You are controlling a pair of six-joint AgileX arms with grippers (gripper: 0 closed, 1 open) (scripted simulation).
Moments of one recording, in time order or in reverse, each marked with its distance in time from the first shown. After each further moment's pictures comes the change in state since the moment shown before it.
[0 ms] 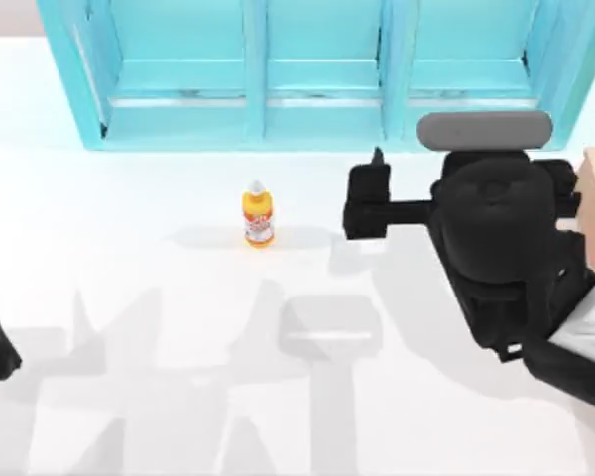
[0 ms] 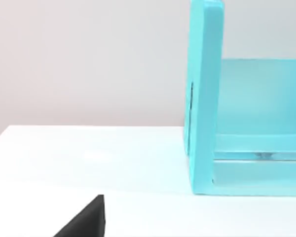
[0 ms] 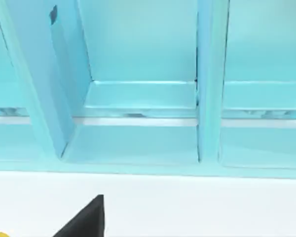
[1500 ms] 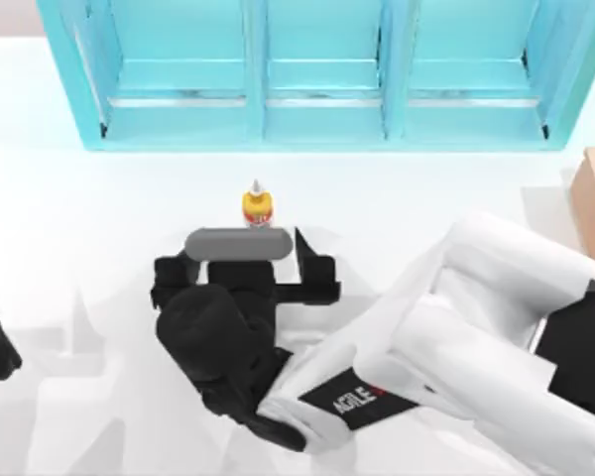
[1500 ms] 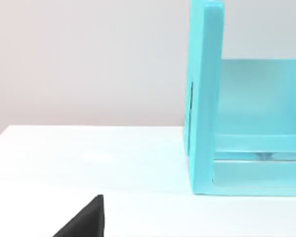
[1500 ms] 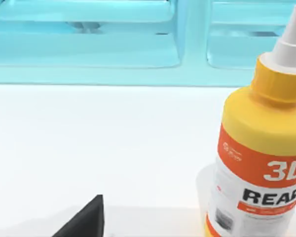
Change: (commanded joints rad) left arm 0.000 0.000 0.000 0.000 0.000 0.000; right arm 0.225 0.925 0.591 0.303 0.353 0.022
